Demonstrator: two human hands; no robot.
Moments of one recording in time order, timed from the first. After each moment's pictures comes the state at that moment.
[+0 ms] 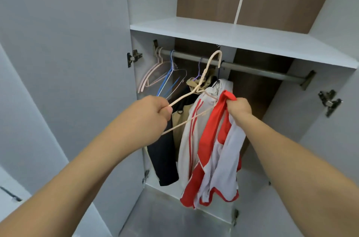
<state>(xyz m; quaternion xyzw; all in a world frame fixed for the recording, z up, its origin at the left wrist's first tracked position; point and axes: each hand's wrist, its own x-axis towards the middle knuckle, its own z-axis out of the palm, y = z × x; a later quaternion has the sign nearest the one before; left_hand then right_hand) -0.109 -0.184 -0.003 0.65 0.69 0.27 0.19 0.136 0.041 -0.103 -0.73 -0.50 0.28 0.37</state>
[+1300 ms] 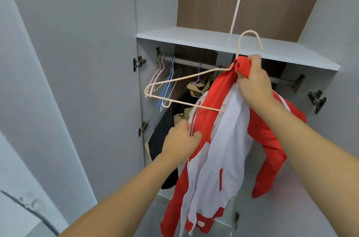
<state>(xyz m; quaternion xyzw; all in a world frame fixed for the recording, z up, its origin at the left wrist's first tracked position) -0.057 -0.142 -0.130 0.64 0.62 0.38 0.25 0.135 -0.054 0.002 -0.51 -0.71 0.00 0.48</state>
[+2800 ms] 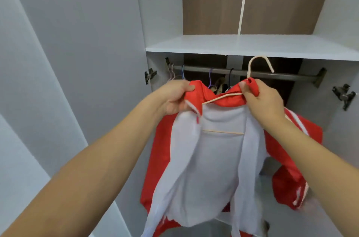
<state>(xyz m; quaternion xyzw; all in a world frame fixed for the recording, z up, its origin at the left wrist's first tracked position) -0.121 -0.081 0.009 0.46 0.48 0.45 0.59 0.129 -0.060 -0.036 -0.55 -0.70 0.00 0.46</state>
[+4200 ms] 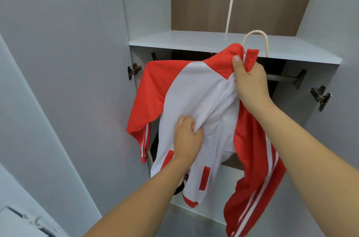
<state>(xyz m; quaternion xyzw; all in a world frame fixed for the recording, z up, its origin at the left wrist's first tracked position) -0.024 -0.101 -0.141 0.58 0.57 0.56 0.17 0.119 -0.067 0.015 -0.47 -0.62 0.17 0.60</state>
